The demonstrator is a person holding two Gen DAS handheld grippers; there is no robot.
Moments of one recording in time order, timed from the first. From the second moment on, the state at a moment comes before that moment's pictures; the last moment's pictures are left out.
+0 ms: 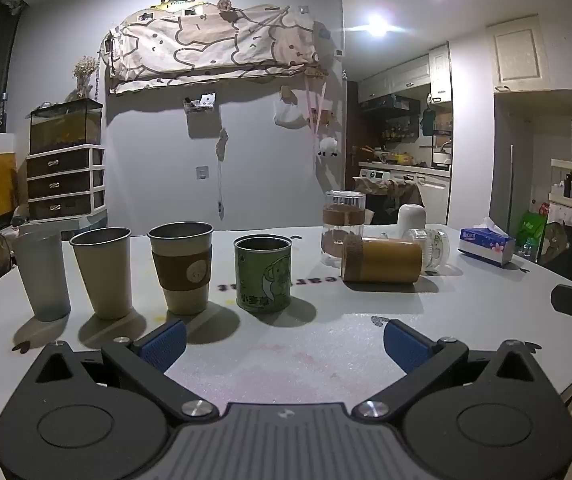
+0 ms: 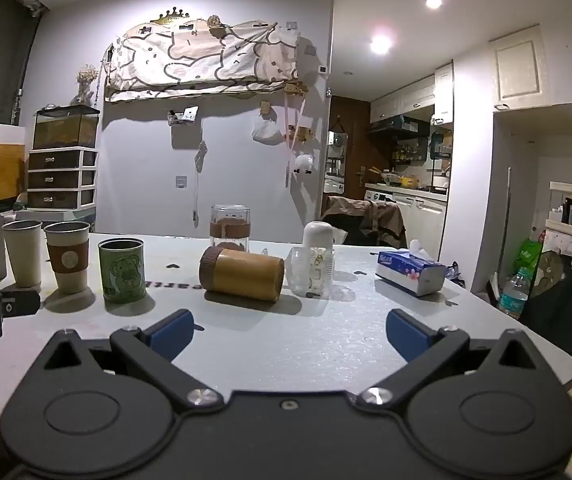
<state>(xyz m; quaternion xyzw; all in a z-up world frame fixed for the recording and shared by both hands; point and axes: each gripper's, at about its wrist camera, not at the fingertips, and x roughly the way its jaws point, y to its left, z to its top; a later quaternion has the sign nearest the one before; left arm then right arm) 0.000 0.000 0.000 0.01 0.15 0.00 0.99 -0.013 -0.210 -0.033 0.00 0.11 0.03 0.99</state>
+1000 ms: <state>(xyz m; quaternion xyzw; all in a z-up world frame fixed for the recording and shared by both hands) 0.000 0.000 0.000 0.01 0.16 0.00 0.99 -0.012 -0.199 -0.042 0.00 0.11 0.03 0.99</state>
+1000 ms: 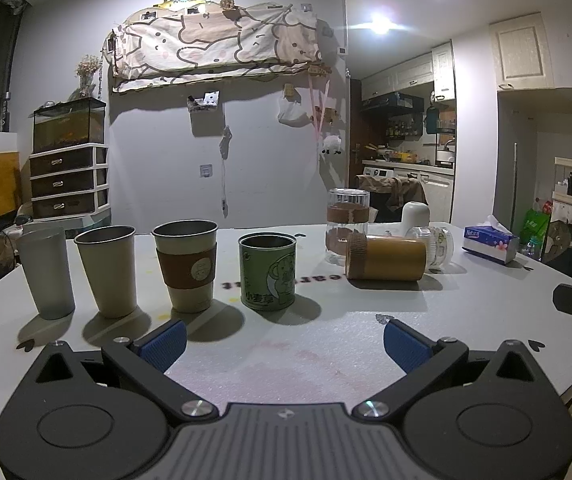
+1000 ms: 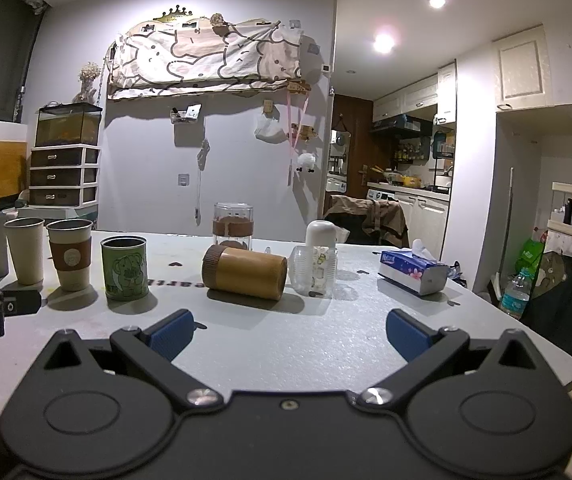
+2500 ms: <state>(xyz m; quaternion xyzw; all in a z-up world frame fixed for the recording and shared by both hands) 0.000 -0.001 0.000 0.01 0.16 0.00 0.99 -0.010 -0.190 -0.046 -0.01 0.11 0.03 0.99</state>
